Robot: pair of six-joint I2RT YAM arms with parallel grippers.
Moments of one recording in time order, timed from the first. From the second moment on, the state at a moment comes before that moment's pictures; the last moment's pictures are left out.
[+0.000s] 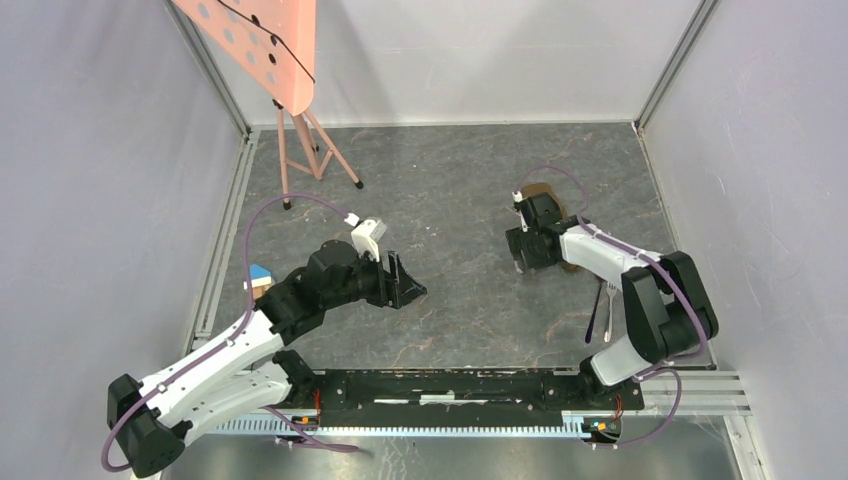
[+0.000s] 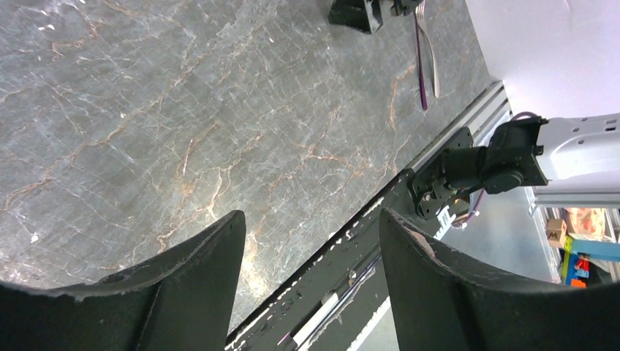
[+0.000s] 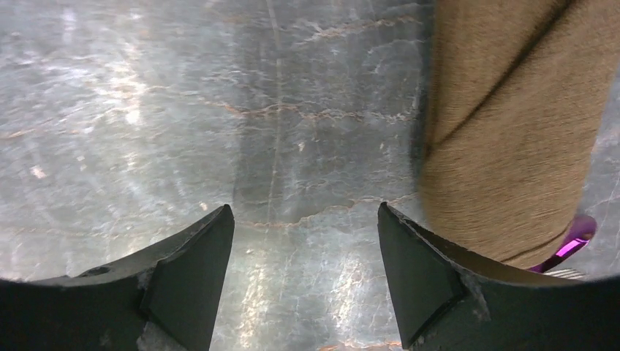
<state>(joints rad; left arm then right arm) -0.79 0.80 0.64 -0.30 0.16 -0.64 0.38 1.56 0.86 -0.47 0.18 0.09</state>
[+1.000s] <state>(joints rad) -0.77 0.85 0.65 -0.28 0.22 -0.63 0.10 1.31 0.71 -0.44 0.22 0.11</state>
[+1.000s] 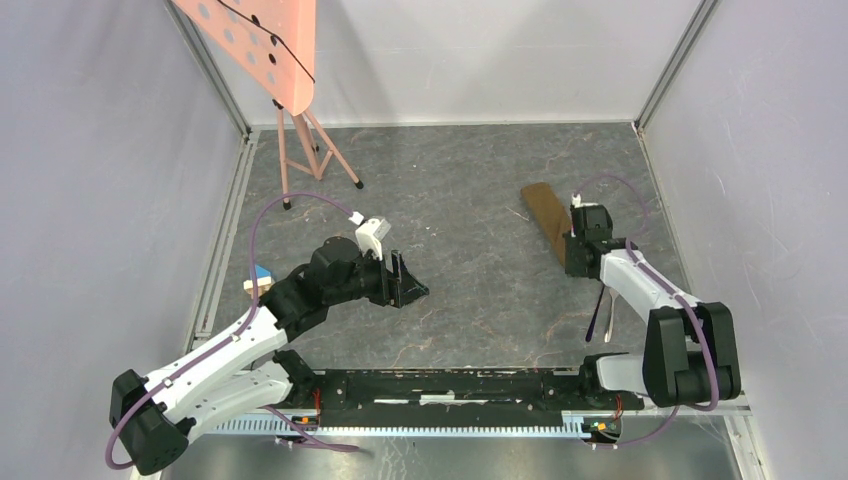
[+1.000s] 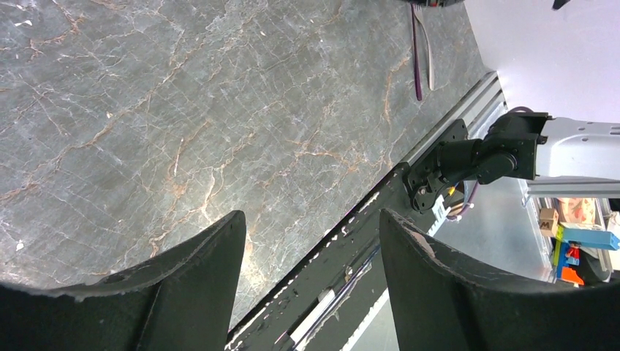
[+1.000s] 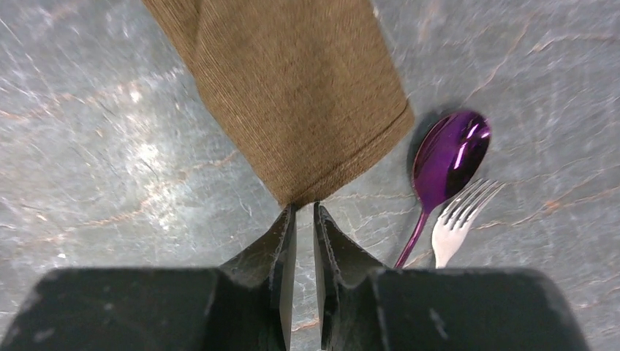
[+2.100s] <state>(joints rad) -0.83 0.82 0.74 -0.37 0.31 -0.50 -0.36 1.21 0.62 -0.58 -0.13 0.02</state>
